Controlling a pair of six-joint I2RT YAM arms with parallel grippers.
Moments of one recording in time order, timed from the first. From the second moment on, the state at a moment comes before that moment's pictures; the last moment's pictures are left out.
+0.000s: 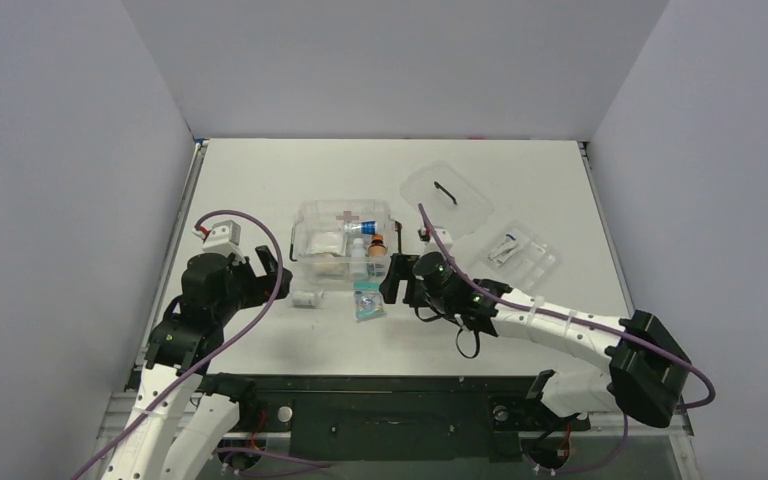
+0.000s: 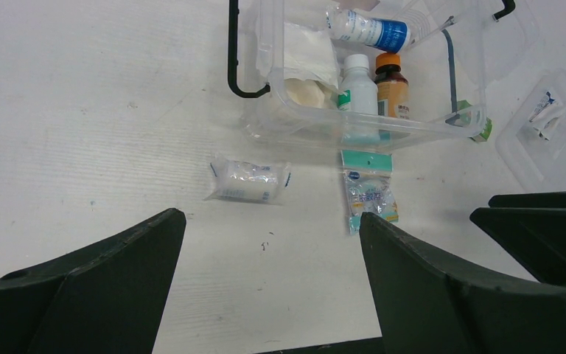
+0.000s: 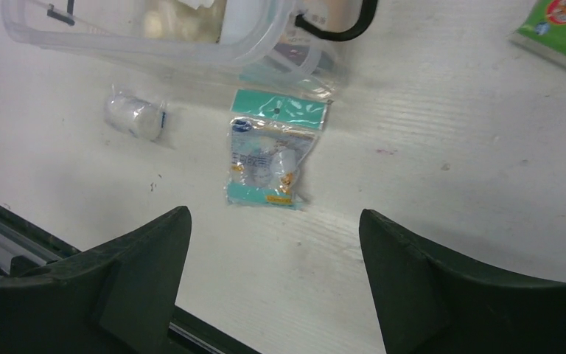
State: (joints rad) left arm -0.25 0.59 0.73 -0.68 -0.02 -0.47; right arm 0.91 1.28 0.77 -0.19 0.23 0.76
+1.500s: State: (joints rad) left arm -0.25 0.66 0.73 -0.65 -0.14 -0.47; right arm 1.13 1.85 1.08 -0.25 0.63 0.96
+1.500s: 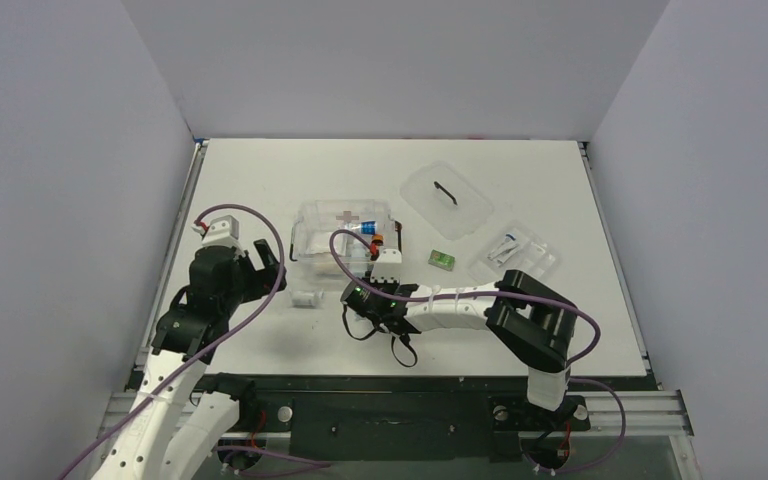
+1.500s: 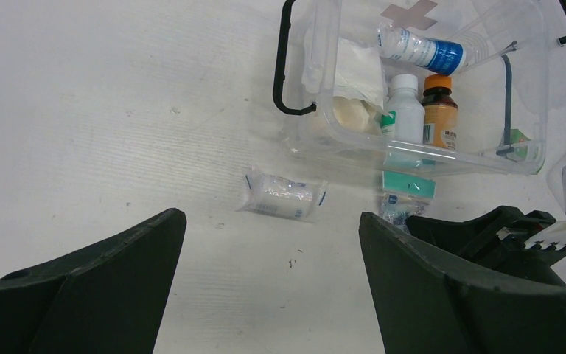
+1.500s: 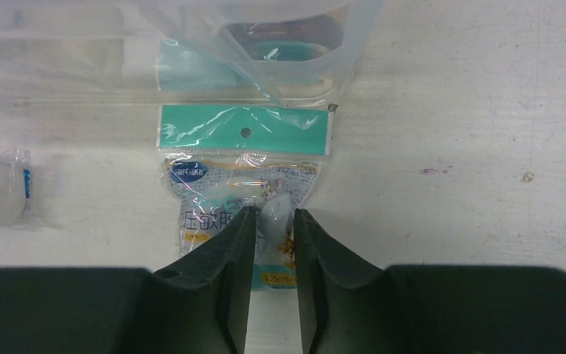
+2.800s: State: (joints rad) left arm -0.25 0.69 0.73 -0.65 -0.12 -0.48; right arm 1.25 1.46 0.99 -0.43 0.60 0.78
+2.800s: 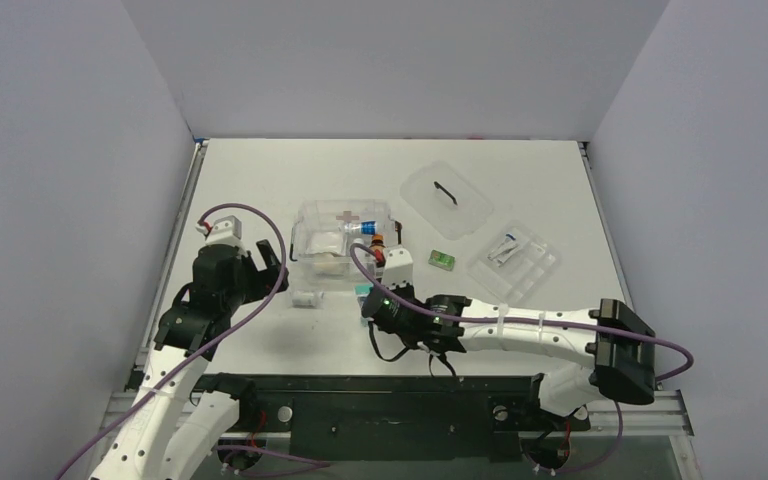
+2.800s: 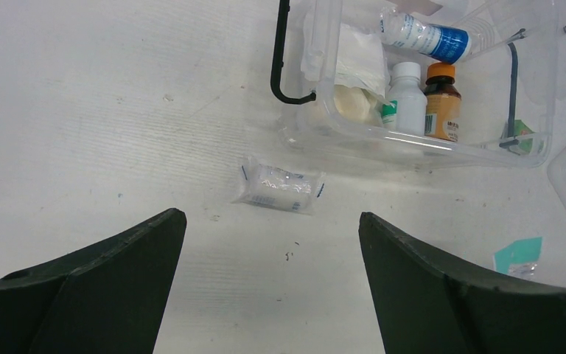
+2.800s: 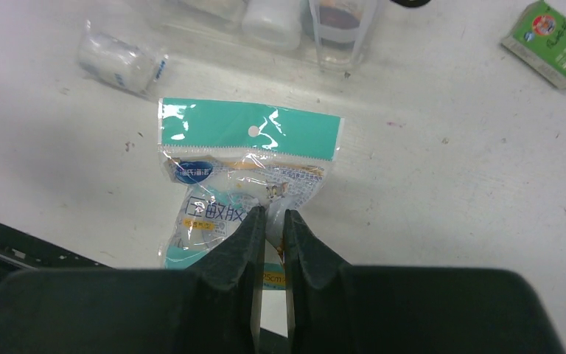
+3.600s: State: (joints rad) left arm -0.25 0.61 0.77 -0.73 -0.12 -0.50; right arm 1.00 1.84 1.75 -0.61 0.50 0.57
